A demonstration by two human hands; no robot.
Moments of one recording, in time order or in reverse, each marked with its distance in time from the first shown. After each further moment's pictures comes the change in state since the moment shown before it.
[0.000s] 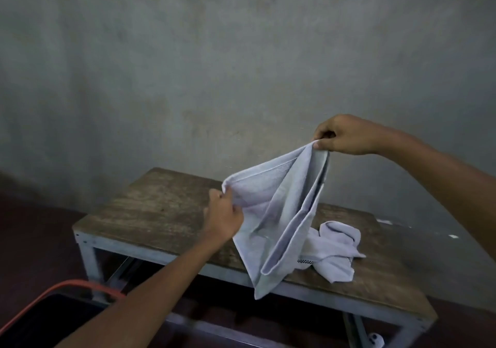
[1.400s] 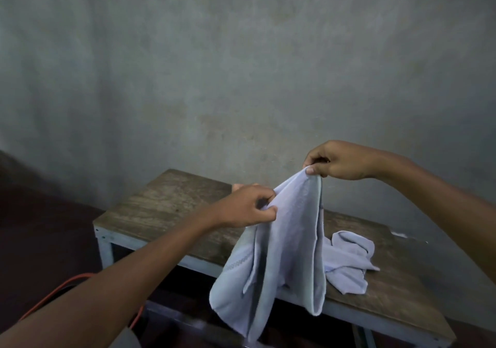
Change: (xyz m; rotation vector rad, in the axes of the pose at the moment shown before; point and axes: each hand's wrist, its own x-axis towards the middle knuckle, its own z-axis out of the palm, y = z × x) left_hand 0.003 0.035 -0.070 -0.034 -0.342 0.539; right_hand 0.003 -0.035 0.025 0.154 -0.209 -0.114
